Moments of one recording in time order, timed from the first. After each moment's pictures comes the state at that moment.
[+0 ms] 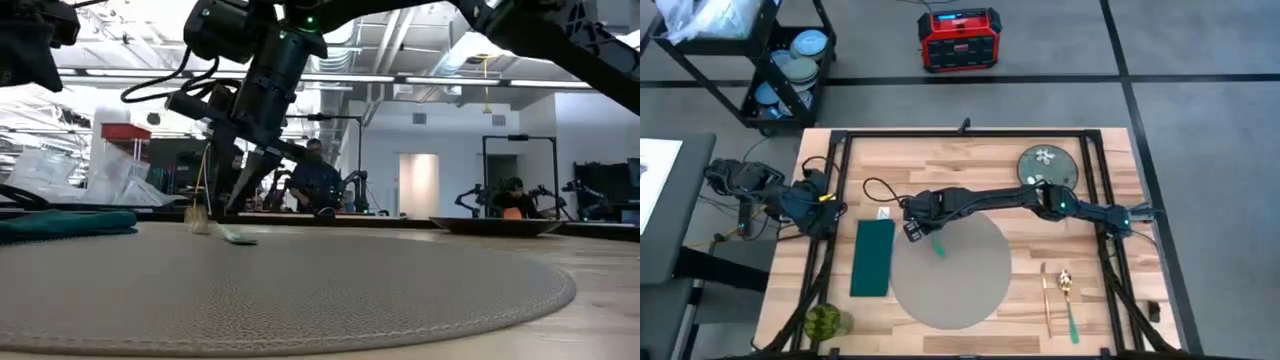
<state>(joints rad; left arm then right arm) -0.42 0.34 0.81 -1.41 -0.42 -1.28 0.01 2.54 2.35 -0.95 0.10 0.94</state>
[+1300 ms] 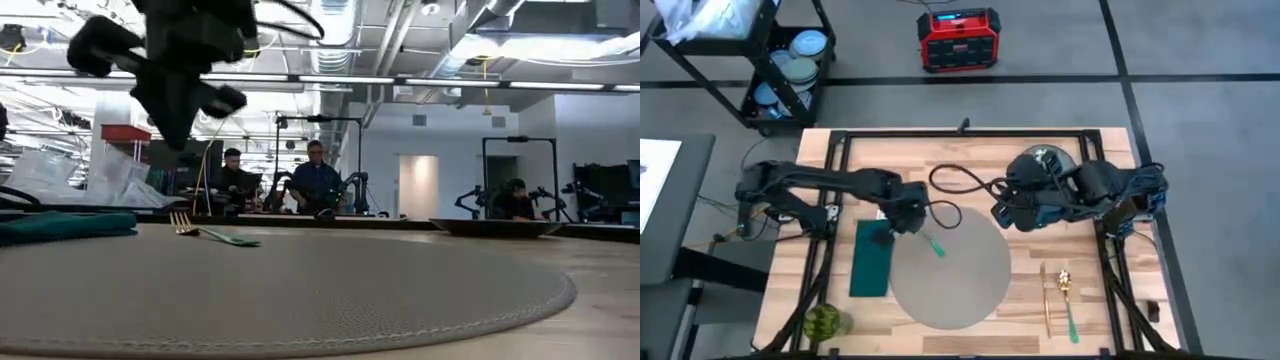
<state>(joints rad) 0.08 1.49 1.08 -0.96 0.21 0.65 0.33 1.79 2.33 -1.57 0.78 0.86</state>
